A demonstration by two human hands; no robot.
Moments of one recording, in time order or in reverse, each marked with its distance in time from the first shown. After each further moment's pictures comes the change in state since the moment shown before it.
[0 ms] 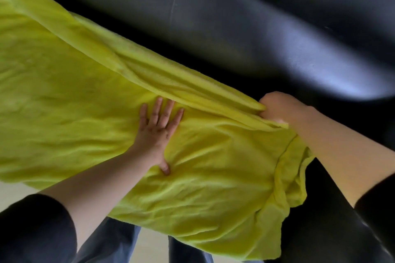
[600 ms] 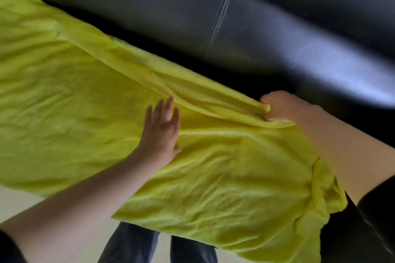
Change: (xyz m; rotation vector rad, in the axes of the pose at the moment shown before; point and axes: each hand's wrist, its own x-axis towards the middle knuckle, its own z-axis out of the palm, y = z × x) left_hand -0.019 -0.088 -0.022 -0.093 0.258 0.001; right_hand 0.019 -0.081 -0.028 -0.016 0.014 -0.047
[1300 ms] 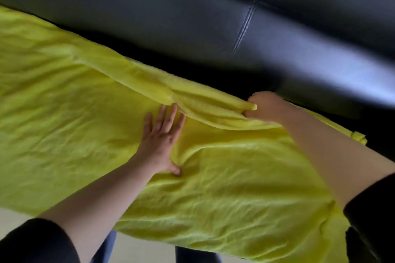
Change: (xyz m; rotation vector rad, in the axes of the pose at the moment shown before) left_hand 0.011 -0.078 0.017 -0.003 -0.181 0.100; right_hand 0.031 -0.077 -0.010 0.036 0.150 -0.056
